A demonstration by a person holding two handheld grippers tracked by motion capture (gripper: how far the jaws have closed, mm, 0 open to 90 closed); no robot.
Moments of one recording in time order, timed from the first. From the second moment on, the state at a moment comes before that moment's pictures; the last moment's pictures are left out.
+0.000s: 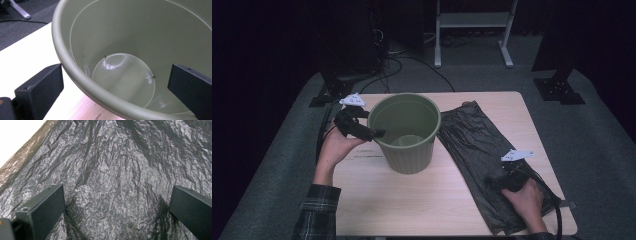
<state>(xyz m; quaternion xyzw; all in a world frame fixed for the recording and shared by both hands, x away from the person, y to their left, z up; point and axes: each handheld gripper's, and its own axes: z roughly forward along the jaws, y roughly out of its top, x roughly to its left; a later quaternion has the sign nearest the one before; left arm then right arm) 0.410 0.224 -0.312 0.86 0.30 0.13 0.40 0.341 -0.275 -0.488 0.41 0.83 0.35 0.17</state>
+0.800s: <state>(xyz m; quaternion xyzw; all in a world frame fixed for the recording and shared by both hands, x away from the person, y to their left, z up) 0.362 0.169 -0.317 0.88 0.23 0.10 0.40 0.341 -0.275 -0.488 0.41 0.83 0.35 0.17</state>
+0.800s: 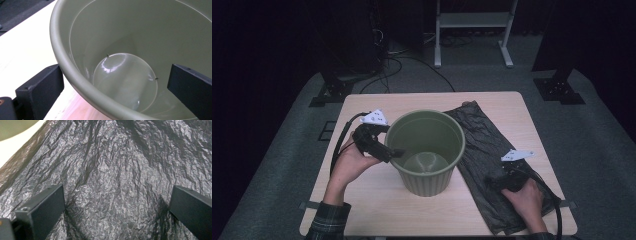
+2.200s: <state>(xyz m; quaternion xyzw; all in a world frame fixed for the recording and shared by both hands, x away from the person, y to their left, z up) 0.291 0.231 -0.335 0.83 0.27 0.16 0.46 0.341 -0.275 -0.488 0.41 0.83 0.35 0.17</state>
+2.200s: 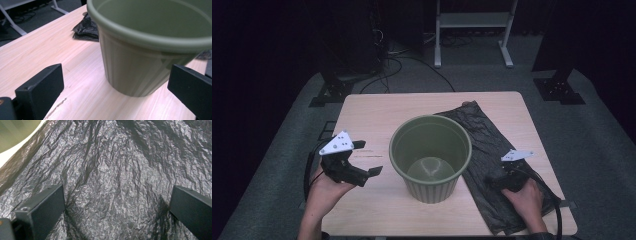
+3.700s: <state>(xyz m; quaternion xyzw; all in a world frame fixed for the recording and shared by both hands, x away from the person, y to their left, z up) 0.304 0.213 -0.482 0.87 0.32 0.13 0.37 0.341 -0.275 -0.488 0.41 0.83 0.35 0.17</state>
